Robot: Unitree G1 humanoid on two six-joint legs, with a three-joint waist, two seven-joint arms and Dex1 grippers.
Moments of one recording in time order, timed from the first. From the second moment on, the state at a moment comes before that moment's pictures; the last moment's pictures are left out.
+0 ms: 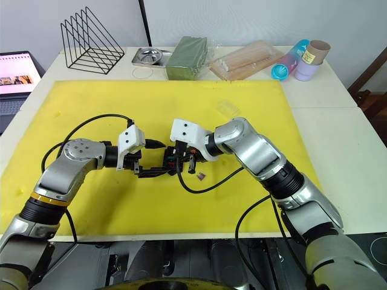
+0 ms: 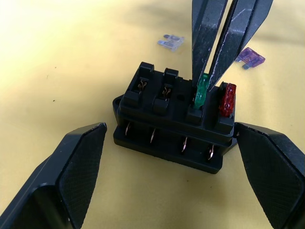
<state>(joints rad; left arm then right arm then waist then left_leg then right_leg) -0.46 0.66 -0.19 -0.04 -0.27 0.40 -1.10 -0.85 -0.52 0.53 -0.17 0.18 0.88 1.01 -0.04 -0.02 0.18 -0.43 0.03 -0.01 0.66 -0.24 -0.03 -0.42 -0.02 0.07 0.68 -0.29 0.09</state>
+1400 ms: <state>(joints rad) -0.47 0.65 -0.19 -0.04 -0.27 0.40 -1.09 -0.89 -0.55 0.50 -0.17 0.18 0.91 1.04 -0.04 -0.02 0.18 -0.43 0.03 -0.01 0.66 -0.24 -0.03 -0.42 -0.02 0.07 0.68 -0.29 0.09</state>
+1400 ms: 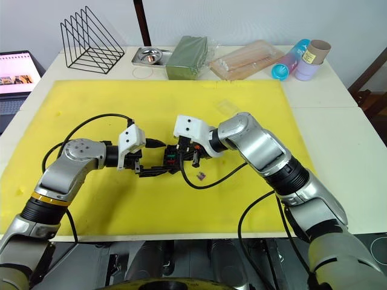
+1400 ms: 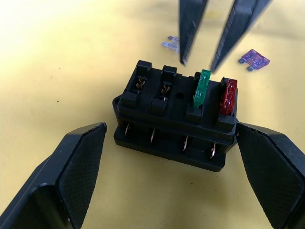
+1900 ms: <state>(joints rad) -0.47 0.65 -0.19 -0.03 -0.27 0.40 -1.09 -0.90 -0.48 0.46 -0.19 0.22 0.91 1.02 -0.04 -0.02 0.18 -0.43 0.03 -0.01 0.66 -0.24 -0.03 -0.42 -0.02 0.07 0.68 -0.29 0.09</state>
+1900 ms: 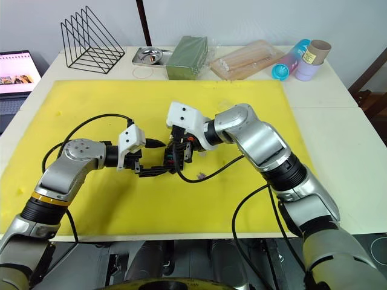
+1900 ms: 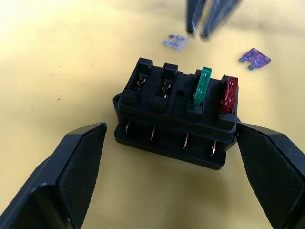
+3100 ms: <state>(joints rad) -0.46 0.68 -0.18 -0.04 -0.27 0.40 -1.13 -0.80 -0.48 0.51 -0.10 0.16 0.72 1.01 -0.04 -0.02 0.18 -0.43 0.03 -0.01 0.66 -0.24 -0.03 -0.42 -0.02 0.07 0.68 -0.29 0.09</state>
